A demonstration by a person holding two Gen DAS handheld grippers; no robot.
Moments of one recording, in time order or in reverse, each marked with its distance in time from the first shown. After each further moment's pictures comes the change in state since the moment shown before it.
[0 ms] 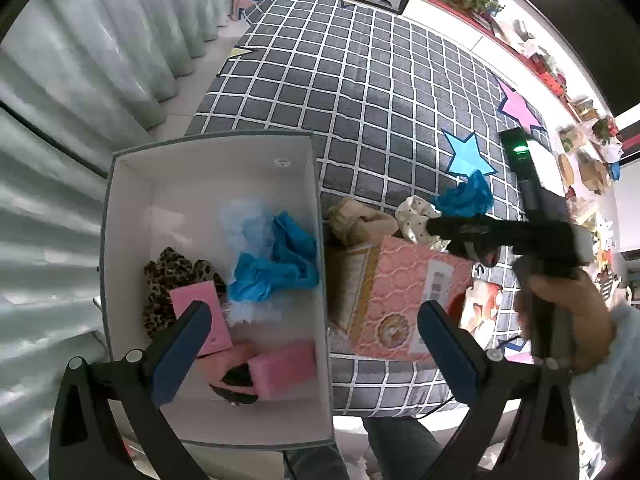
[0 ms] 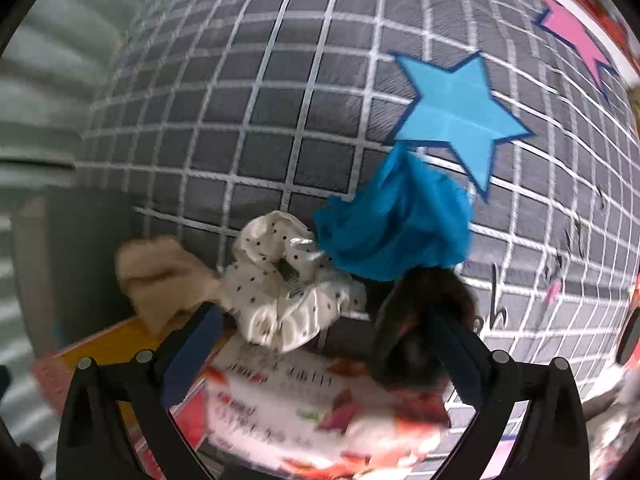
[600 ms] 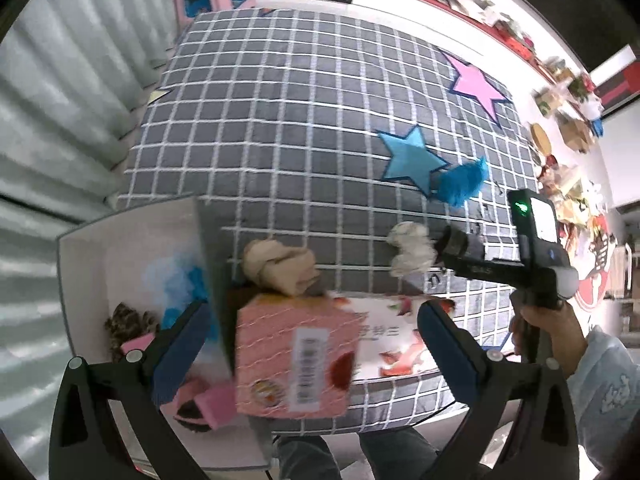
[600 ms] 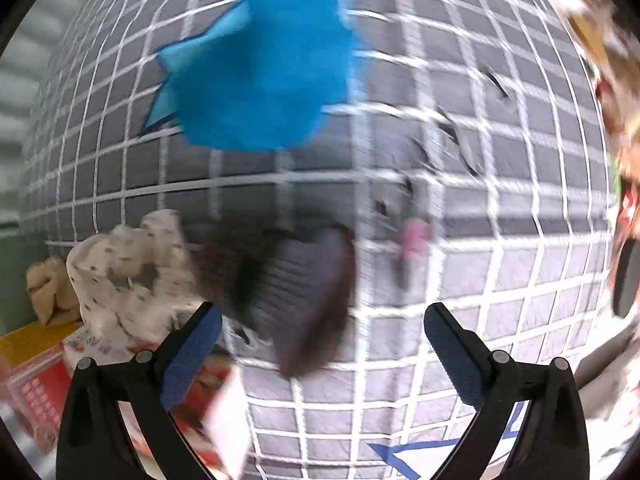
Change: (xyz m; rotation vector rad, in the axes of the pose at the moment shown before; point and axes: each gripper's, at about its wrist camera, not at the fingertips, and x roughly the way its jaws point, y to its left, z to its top) left arm 0.007 -0.097 0.042 0.165 0.018 -0.028; right arm 0.015 -0.160 -0.048 0.265 -0.012 0.028
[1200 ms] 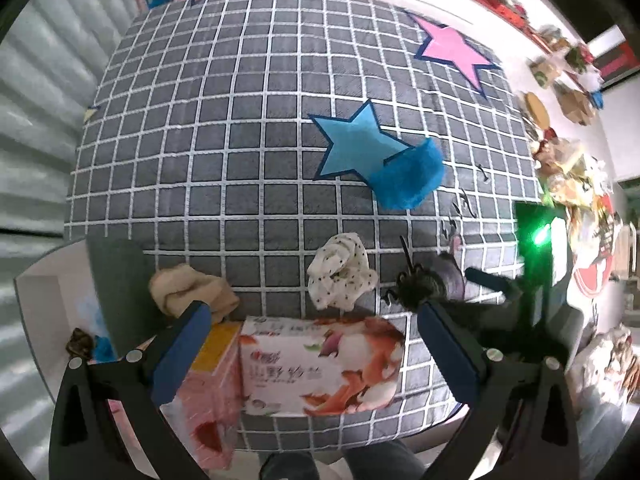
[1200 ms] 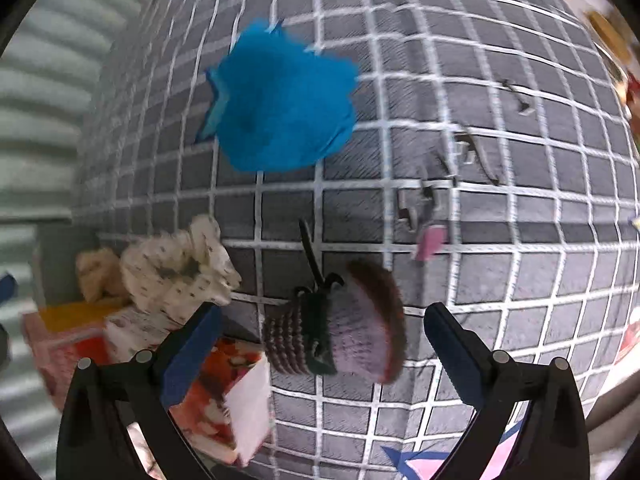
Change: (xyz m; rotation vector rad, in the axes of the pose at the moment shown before) left arm 0.057 -0.086 0.043 0.036 0.098 0.015; right arm -0.008 0.024 -0.005 -0.087 -0.058 0.131
